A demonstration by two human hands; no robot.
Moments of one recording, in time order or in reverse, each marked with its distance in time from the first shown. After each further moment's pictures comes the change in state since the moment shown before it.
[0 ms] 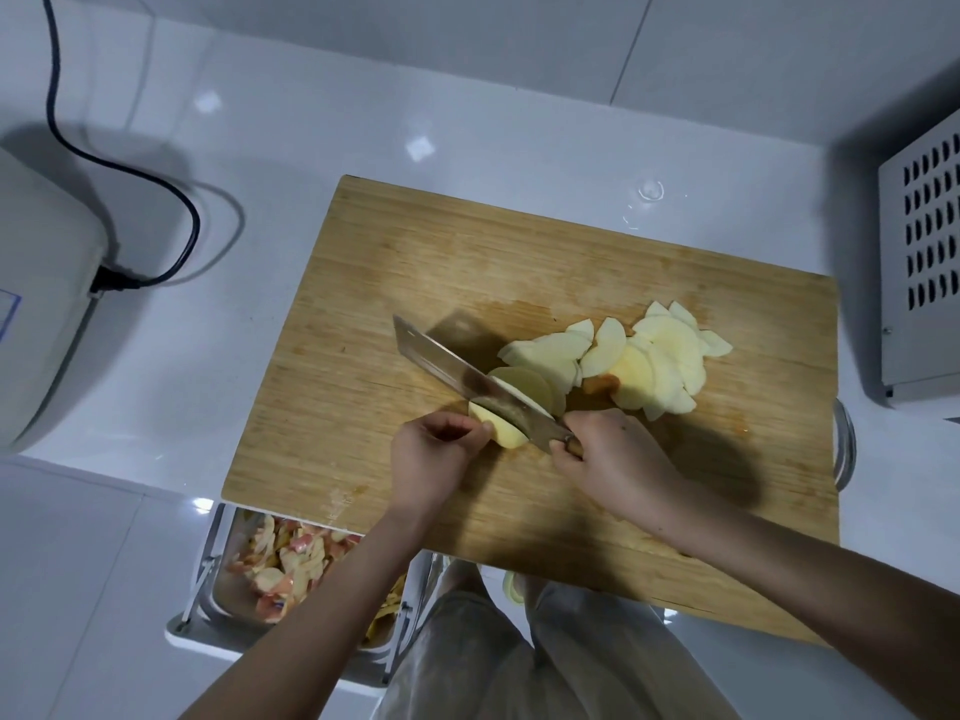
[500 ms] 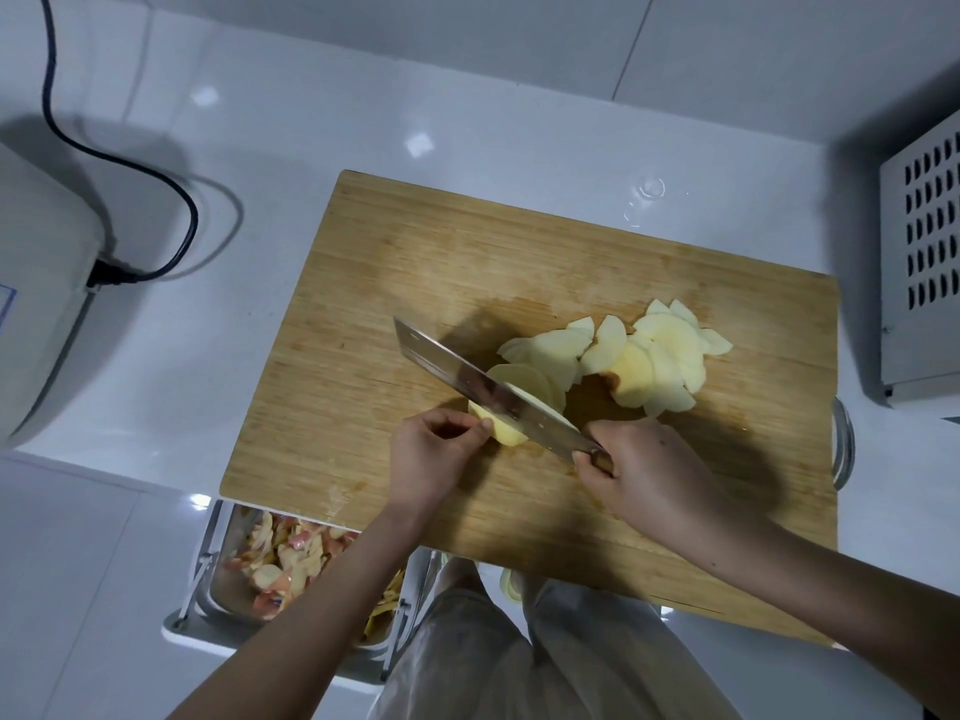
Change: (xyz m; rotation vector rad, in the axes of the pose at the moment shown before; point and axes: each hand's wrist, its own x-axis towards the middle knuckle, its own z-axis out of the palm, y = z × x) left_hand -0.001 -0.002 -0.003 0.027 -0.019 0.054; right_hand -0.028 0.000 -0.019 -0.051 0.013 -0.040
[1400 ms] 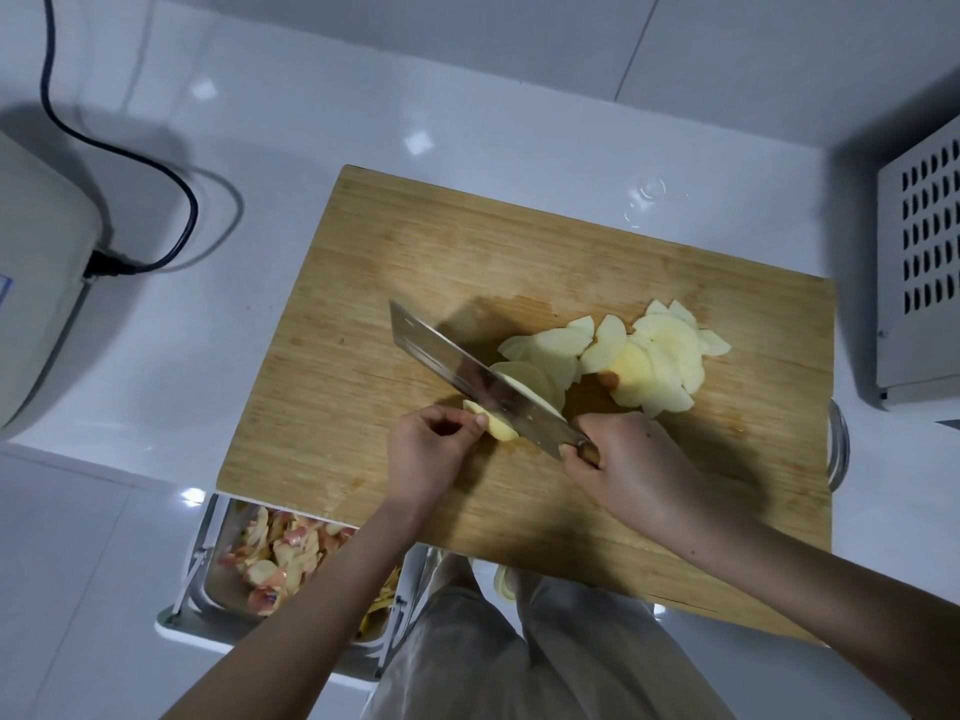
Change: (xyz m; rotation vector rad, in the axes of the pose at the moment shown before) left_hand 0.004 -0.004 0.000 0.037 0.026 0.018; right_hand 0.007 -0.008 0.002 0.029 0.004 0.003
